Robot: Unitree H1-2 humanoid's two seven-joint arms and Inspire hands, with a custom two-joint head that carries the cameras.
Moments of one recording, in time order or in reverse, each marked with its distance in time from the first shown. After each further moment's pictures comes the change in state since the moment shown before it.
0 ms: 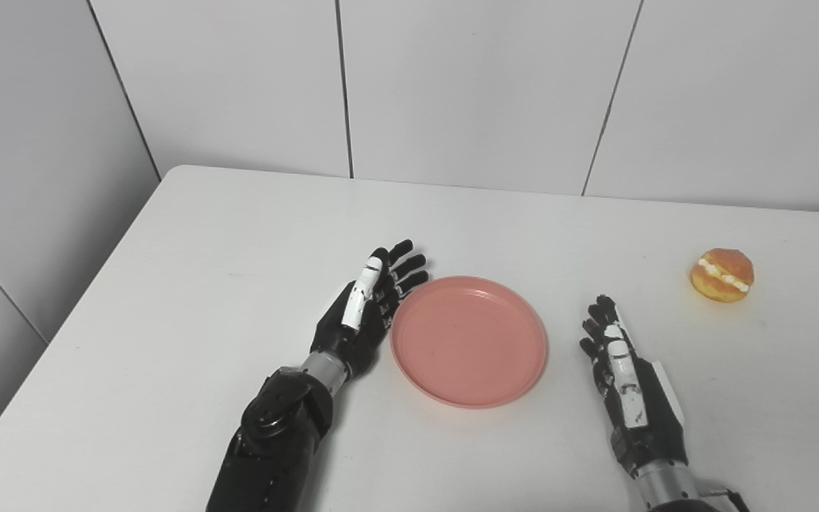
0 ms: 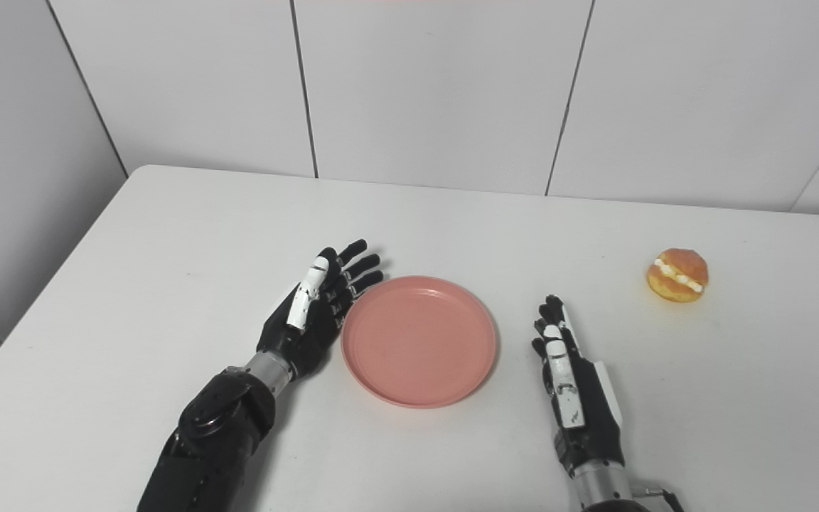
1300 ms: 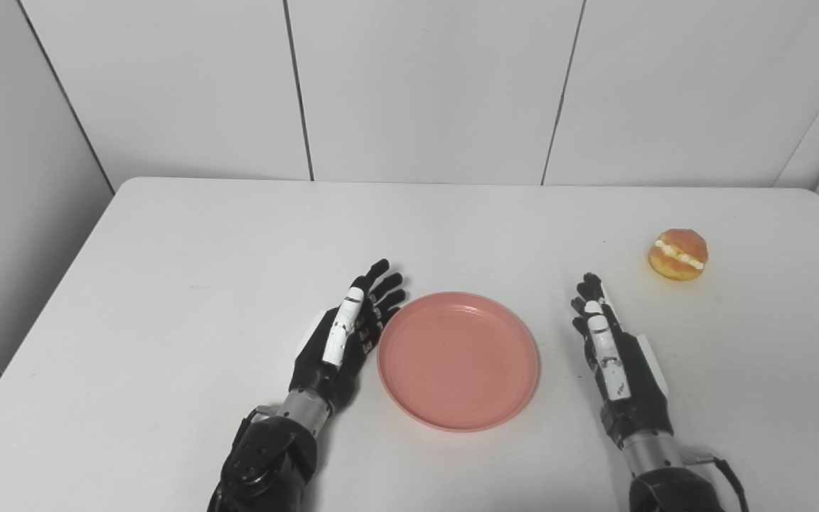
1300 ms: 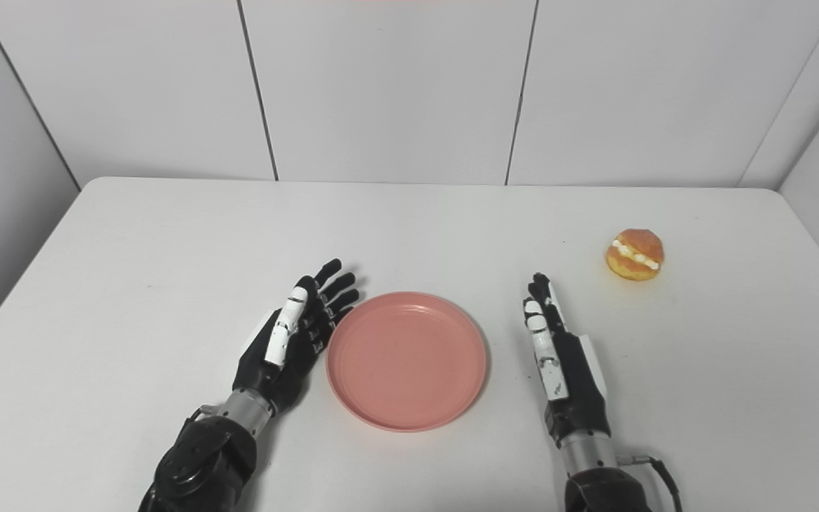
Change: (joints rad) left arm 0.107 -0.036 -0.028 -0.096 0.097 -0.075 0.023; right arm -0.022 -0.011 -0.048 -0.068 -0.070 0.031 -0.057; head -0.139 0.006
